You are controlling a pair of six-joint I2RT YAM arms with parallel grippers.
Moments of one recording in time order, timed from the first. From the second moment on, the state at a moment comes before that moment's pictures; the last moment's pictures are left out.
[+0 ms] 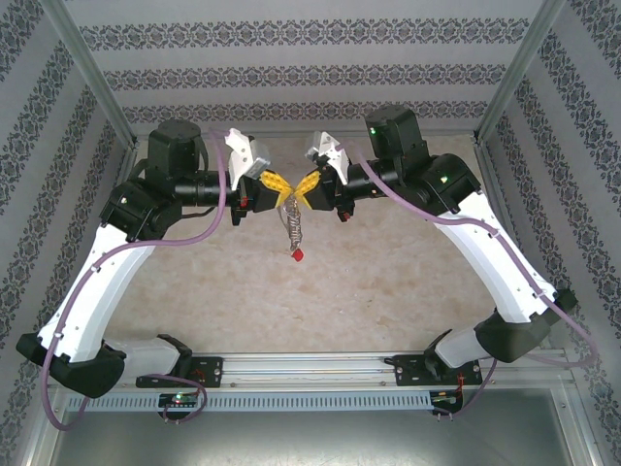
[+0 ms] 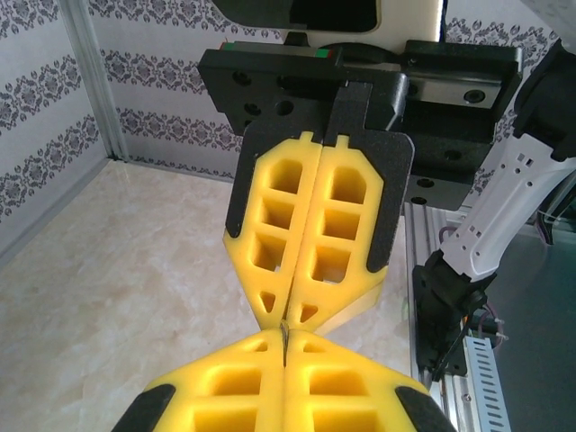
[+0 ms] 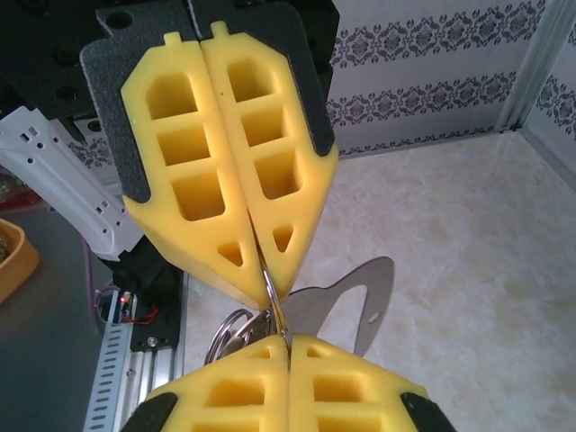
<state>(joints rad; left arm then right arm) -0.46 1.25 1.65 -0.79 0.81 0.25 0.65 1.46 1.86 -0.94 -0.75 -0.29</state>
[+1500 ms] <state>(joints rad) -0.40 1.20 1.51 -0.30 0.95 -0.14 0.63 1.43 1.82 -0.70 -0.83 -0.13</state>
